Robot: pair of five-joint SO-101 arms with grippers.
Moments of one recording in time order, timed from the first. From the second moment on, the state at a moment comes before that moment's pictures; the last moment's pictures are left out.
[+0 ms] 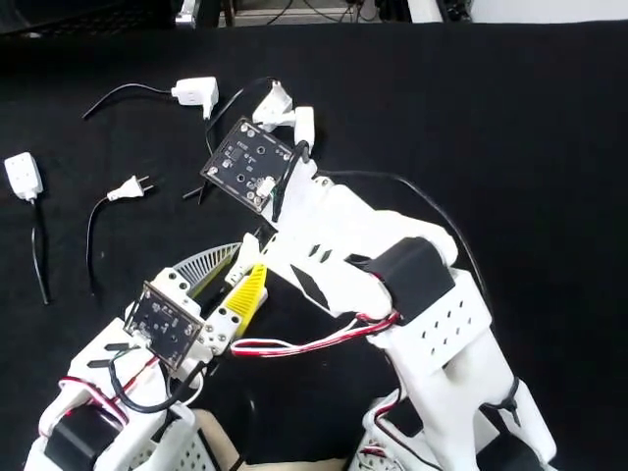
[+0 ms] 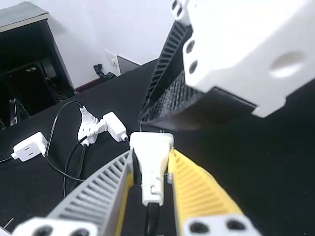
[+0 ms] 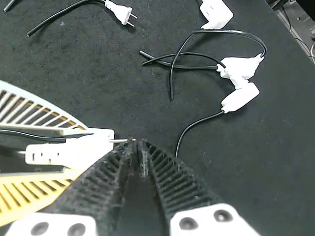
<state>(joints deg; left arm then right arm) 29.1 -104.0 63.5 60.4 -8.8 -37.2 -34.3 9.6 82.2 22.8</state>
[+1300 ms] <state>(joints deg) 12.4 -91.3 65.4 57.8 -5.8 -11.4 -31.2 16.1 77.6 17.4</state>
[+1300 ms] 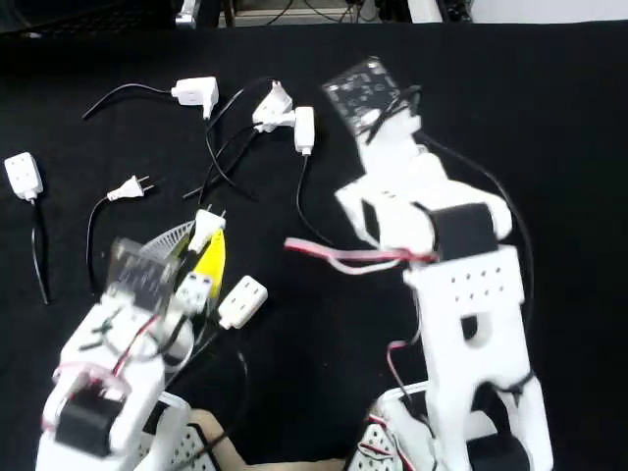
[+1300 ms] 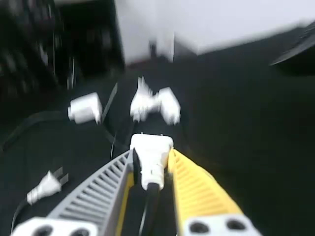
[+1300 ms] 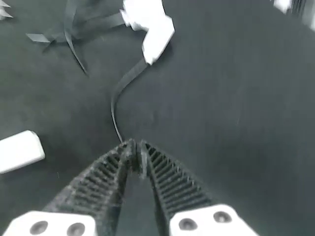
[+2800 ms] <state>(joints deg) 17.8 -28.1 31.0 78.1 -10.3 -1.4 -13.1 51.7 30.0 5.0</state>
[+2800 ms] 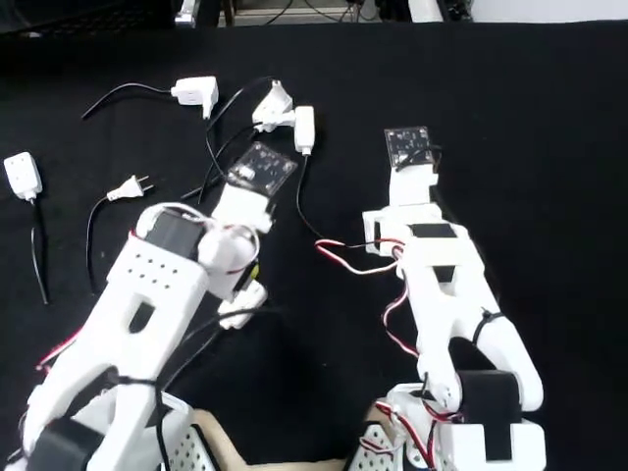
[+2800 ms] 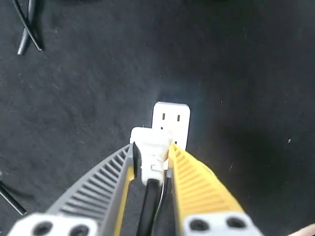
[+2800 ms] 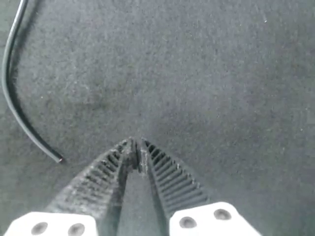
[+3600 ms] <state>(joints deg) 24.2 -19.7 29.6 77.9 -0.4 -1.4 -13.1 51.7 29.1 5.0</state>
